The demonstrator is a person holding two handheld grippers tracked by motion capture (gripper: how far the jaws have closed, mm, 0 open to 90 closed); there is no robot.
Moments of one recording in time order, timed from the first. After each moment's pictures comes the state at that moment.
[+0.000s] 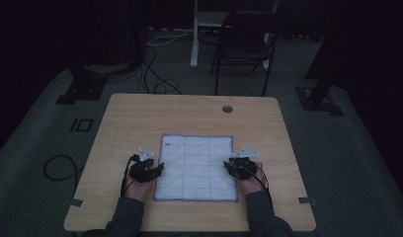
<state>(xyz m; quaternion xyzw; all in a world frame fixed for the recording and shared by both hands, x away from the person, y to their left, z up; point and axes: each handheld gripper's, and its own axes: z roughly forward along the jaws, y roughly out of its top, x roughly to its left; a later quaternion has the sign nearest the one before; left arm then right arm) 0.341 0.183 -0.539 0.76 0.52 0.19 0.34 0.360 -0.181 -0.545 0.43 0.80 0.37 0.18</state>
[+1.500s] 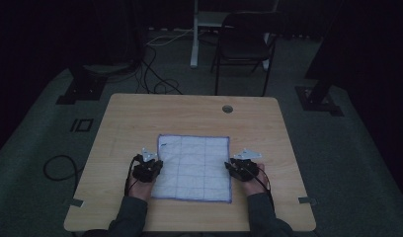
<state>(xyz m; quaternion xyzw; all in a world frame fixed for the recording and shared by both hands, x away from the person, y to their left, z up) 0.342 0.177 -0.540 0.76 0.52 0.19 0.34 0.352 -0.184 -0.540 0.42 0.80 0.37 0.19</state>
